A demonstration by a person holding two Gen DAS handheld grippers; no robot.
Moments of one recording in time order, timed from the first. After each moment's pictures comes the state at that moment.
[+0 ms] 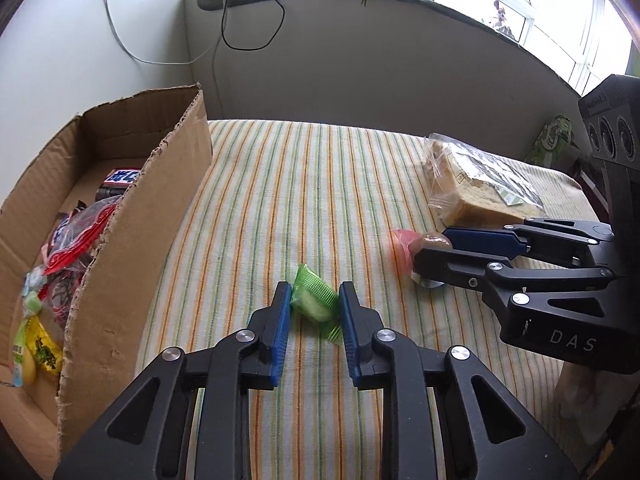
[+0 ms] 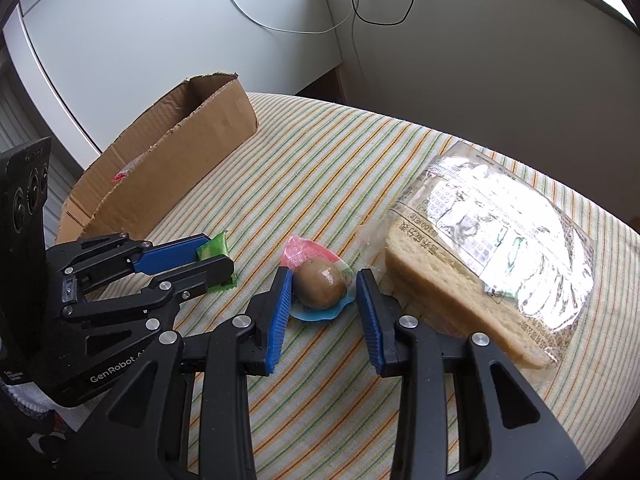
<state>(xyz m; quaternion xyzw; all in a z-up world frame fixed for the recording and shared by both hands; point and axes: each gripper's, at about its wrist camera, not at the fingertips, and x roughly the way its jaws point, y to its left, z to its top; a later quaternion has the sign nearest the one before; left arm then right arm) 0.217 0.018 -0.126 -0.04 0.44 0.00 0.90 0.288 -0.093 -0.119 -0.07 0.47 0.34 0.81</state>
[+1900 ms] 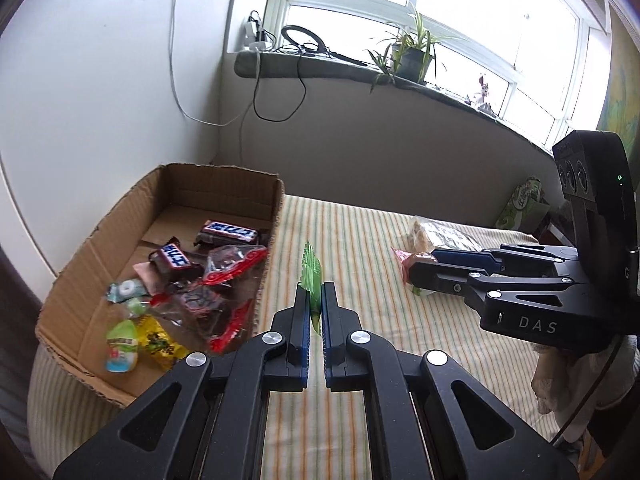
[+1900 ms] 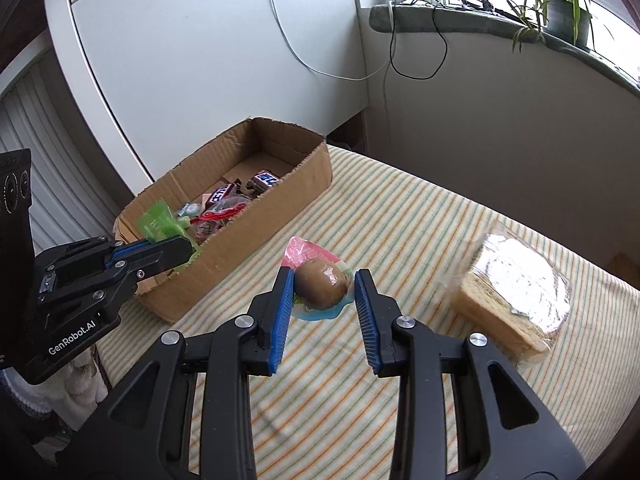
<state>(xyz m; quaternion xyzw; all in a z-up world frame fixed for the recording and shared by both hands) 0.127 0.089 -0.046 -0.09 0.34 -0.01 0.94 0.234 -0.028 -0.047 -0.09 0.42 0.35 0.84</state>
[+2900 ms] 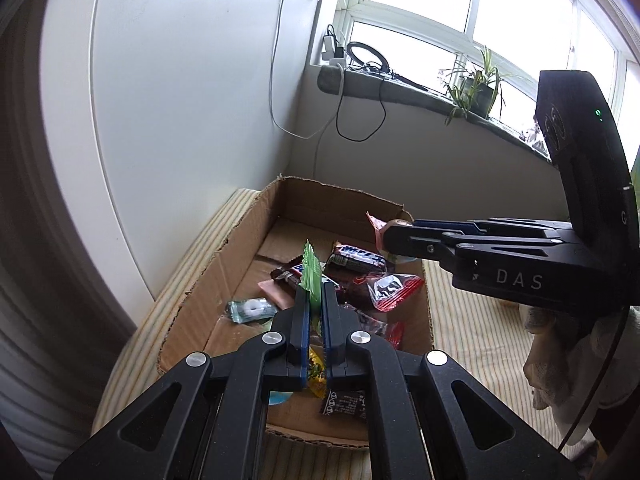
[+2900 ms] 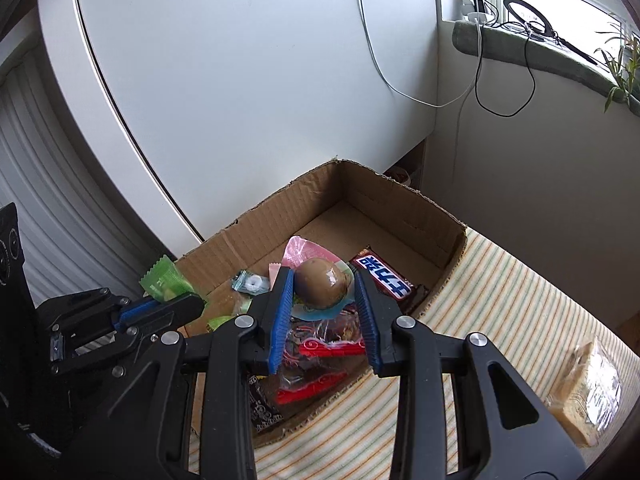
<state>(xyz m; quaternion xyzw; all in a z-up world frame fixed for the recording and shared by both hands) 0.117 0.191 -0.046 -0.11 0.32 0.06 0.94 0.259 0.122 -0.043 -0.11 0.41 0.39 0.82</state>
